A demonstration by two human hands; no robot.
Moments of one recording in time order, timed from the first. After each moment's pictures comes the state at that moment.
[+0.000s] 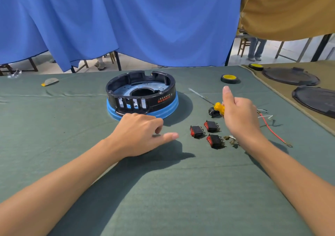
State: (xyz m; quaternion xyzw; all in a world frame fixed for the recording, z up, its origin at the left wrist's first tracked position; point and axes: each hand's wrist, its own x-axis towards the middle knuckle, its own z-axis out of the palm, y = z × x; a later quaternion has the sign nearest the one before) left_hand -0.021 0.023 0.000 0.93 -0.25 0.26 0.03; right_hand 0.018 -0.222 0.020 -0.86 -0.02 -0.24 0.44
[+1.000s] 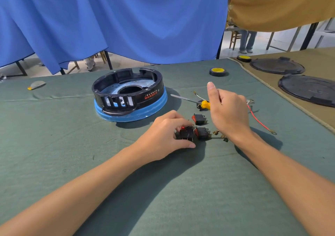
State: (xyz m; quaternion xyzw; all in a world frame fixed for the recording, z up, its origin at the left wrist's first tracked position) left_hand -0.028 -0.053 -0.003 0.92 -0.24 0.08 0.30; right_hand 0.015 -0.230 0.010 -0.86 -0.10 -0.34 0.36
